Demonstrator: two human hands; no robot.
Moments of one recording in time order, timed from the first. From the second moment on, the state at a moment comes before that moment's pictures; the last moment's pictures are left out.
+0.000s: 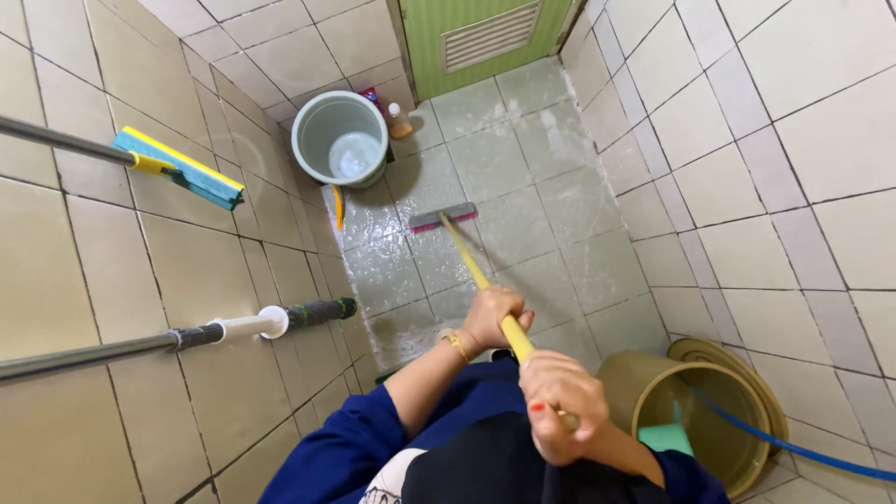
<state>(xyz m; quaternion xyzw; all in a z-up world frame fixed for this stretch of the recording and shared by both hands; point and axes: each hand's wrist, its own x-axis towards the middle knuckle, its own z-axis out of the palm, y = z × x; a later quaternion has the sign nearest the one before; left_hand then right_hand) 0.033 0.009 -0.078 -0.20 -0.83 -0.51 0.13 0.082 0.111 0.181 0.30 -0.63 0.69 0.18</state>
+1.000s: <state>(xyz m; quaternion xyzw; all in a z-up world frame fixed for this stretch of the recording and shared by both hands) -0.061 0.088 -0.016 -0.18 -0.86 -0.47 0.03 0.008 0.179 0.197 0.14 -0.62 0.75 0.20</state>
